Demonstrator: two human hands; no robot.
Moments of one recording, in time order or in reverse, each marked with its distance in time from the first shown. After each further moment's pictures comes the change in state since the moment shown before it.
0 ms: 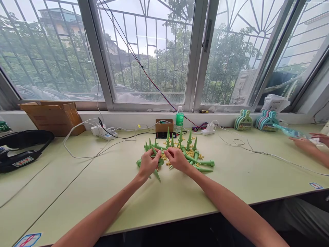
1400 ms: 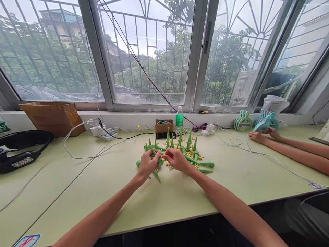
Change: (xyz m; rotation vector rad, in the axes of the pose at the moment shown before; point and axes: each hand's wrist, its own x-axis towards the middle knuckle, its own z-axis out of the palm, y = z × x) left_hand 0.001 0.007 -0.001 -0.029 0.008 -0.041; right_hand -0.001 0.000 -0.005 0.062 -0.109 -0.018
